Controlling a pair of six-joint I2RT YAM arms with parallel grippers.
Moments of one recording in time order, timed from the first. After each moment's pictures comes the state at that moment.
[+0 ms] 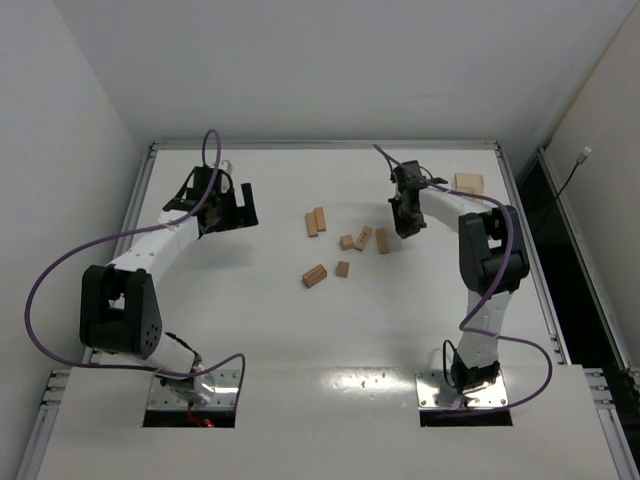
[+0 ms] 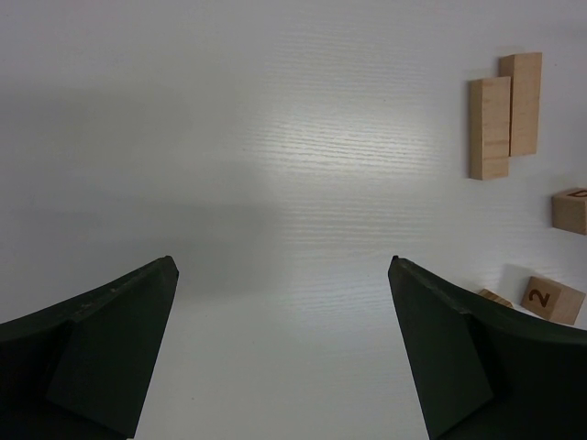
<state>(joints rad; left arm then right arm) -0.14 1.51 1.09 -0.41 0.03 -0.31 0.23 2.00 1.35 -0.55 0.10 0.10</state>
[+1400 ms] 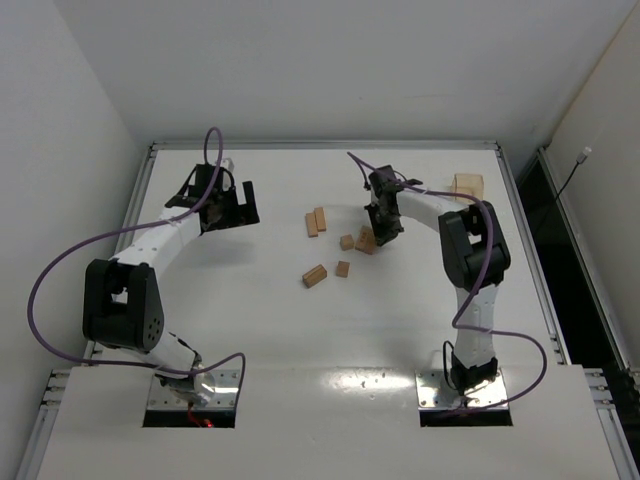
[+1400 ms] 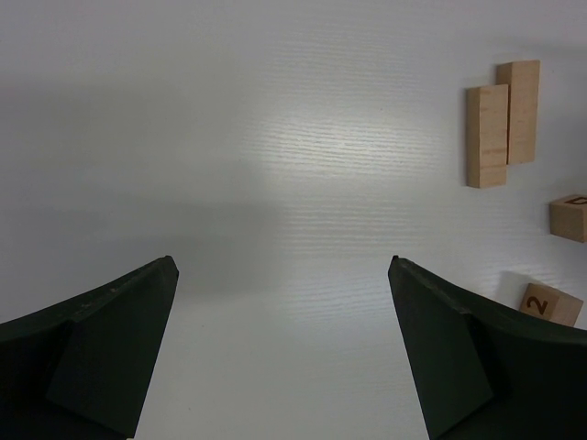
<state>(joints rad) -0.14 1.54 1.12 -0.40 0.04 -0.31 0.34 2.08 1.42 -0.58 0.02 0.12</state>
